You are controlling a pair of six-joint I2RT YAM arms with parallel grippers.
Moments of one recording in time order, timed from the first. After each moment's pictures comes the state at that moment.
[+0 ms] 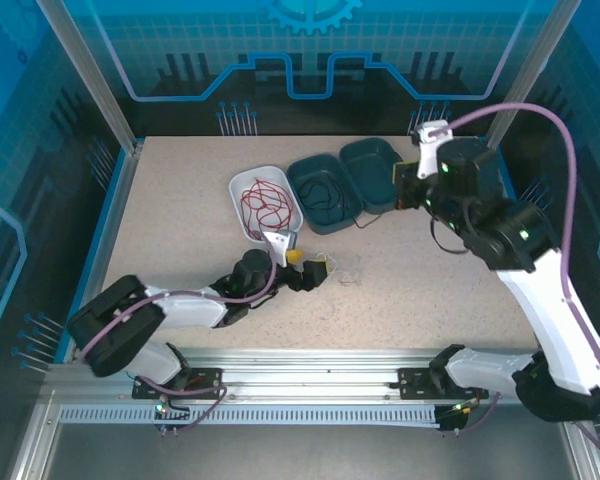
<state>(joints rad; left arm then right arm) -0.76 1.41 0.45 0.69 0.06 -0.58 0.56 1.20 1.72 -0.99 0.24 0.22</state>
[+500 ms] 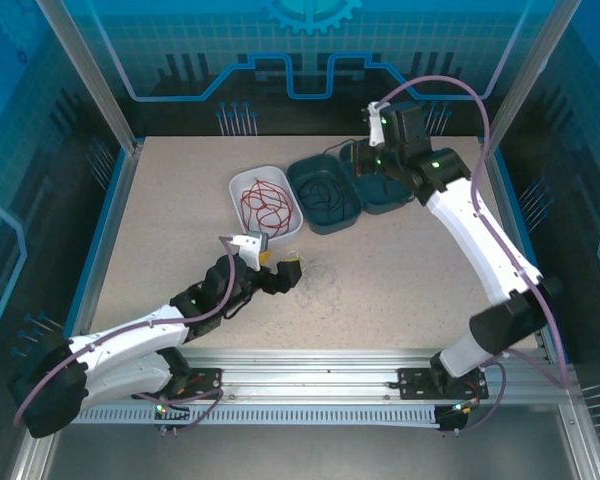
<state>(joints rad) -0.76 1.01 0.42 0.25 -0.13 -0.53 0.43 1.60 1.77 -0.77 0.02 0.25</state>
